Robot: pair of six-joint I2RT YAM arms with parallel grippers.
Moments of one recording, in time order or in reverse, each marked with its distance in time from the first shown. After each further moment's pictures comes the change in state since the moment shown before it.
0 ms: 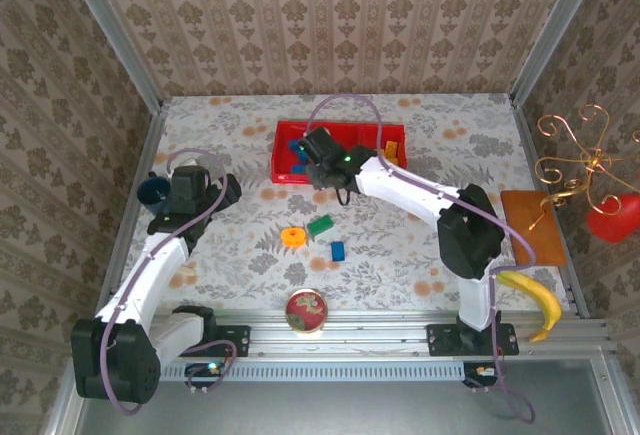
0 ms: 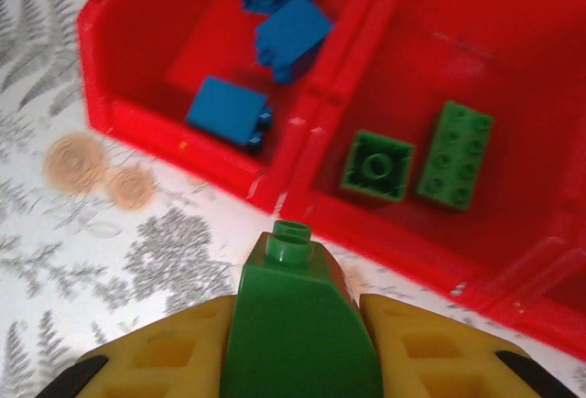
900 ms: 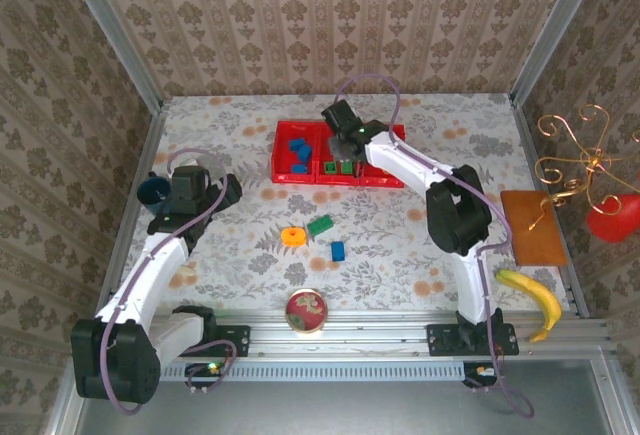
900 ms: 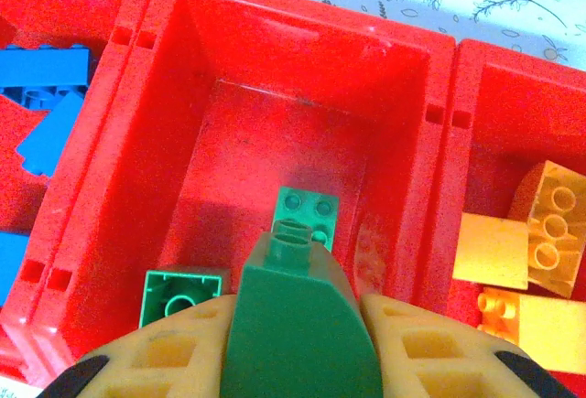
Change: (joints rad) left arm 0.000 0.000 0.000 0.000 0.015 0.000; right arm -0.185 0.192 0.188 -0.019 0.011 -0.011
